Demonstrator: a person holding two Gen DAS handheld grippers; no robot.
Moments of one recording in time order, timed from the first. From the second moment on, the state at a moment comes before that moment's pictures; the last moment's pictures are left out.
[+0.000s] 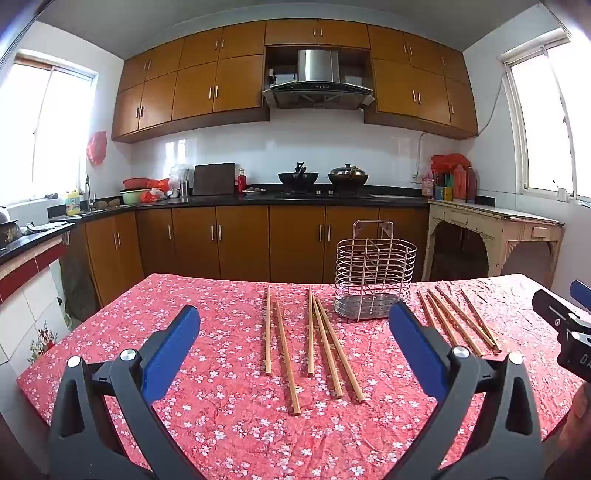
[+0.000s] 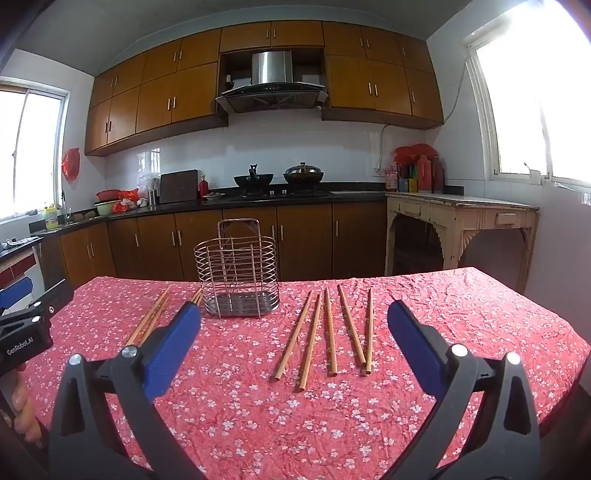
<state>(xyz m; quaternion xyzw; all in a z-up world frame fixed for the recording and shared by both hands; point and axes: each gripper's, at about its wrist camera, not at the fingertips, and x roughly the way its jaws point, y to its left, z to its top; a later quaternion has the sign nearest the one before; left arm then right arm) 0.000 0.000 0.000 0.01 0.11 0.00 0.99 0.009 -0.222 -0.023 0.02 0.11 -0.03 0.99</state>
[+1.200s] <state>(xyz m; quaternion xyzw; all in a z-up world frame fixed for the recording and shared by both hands) 0.001 0.000 0.001 0.00 0.12 0.00 0.99 0.008 -0.223 -0.023 0.03 0.11 -0.03 0.99</state>
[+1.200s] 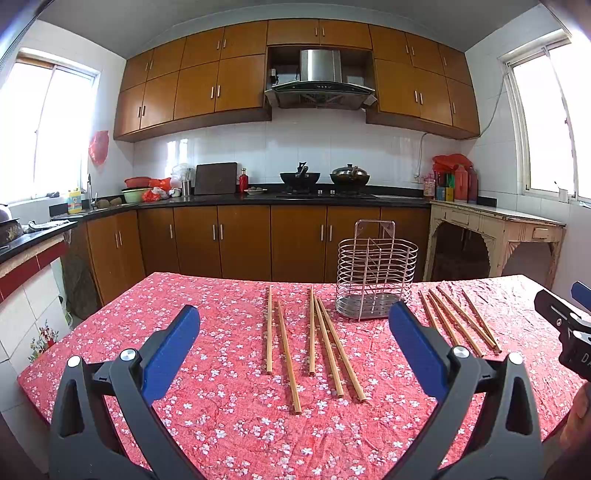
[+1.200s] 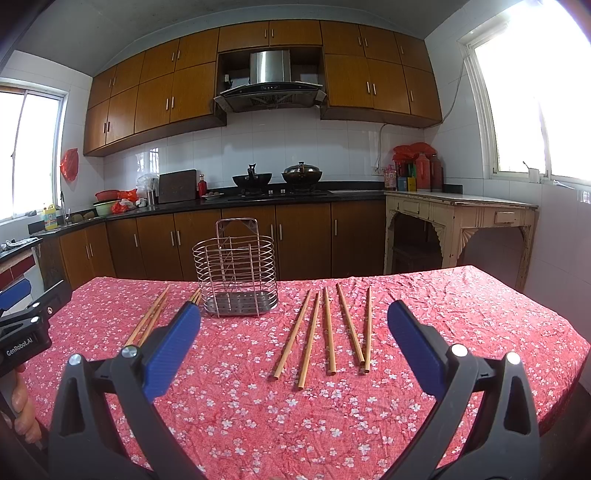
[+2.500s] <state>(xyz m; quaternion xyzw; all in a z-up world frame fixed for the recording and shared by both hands) -0.001 -0.002 -0.003 0.00 0.12 0.00 0.99 0.009 -0.224 -0.030 0.03 0.12 -0.03 0.99</state>
